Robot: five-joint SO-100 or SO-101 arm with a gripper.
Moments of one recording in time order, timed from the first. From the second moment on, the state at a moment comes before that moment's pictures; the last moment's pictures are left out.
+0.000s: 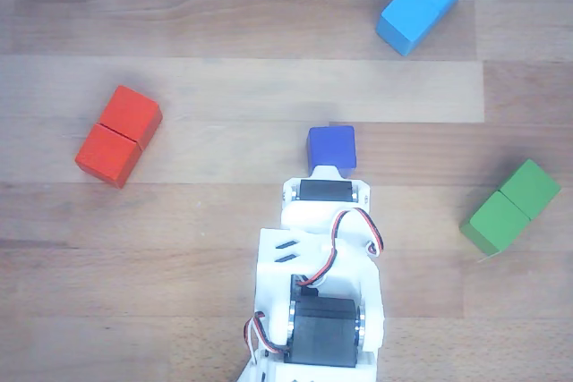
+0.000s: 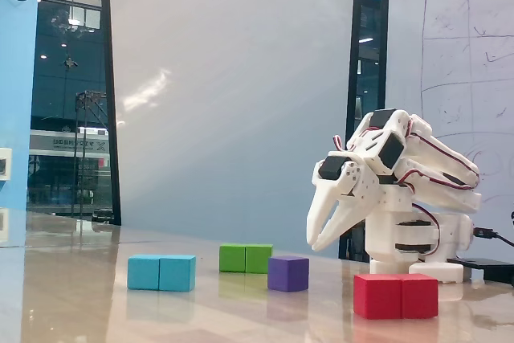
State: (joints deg) arm 0.9 196.0 174.5 75.2 -5.4
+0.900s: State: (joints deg) arm 1.0 195.5 171.5 75.7 -5.4
